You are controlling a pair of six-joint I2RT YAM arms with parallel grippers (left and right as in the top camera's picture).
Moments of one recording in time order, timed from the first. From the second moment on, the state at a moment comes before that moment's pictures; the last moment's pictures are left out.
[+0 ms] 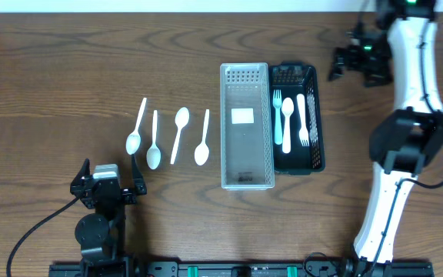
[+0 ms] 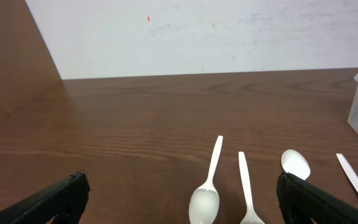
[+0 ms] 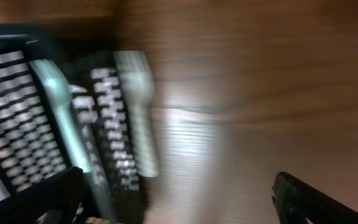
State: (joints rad) left arm 0.12 0.01 0.04 -0.16 0.00 0.09; right arm -0.15 2.46 2.51 -1.66 -0.20 -0.03
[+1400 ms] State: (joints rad) left arm 0.12 0.01 0.04 -0.16 0.00 0.09; right arm -0.19 2.46 2.15 -1.38 -0.26 -0.11
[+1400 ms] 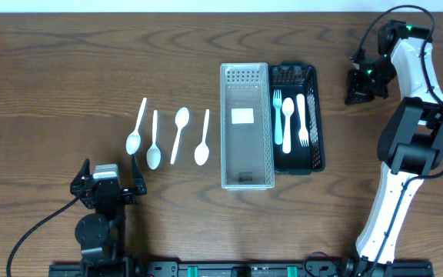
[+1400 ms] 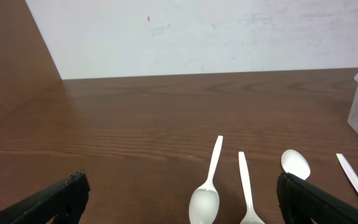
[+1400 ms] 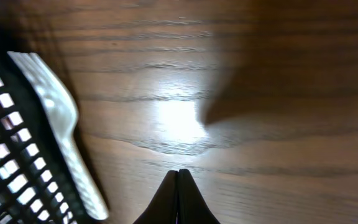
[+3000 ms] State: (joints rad) left arm 0.12 0.01 0.04 -0.16 0.00 0.09; right arm -0.18 2.46 1.96 -1.29 -0.74 -0.17
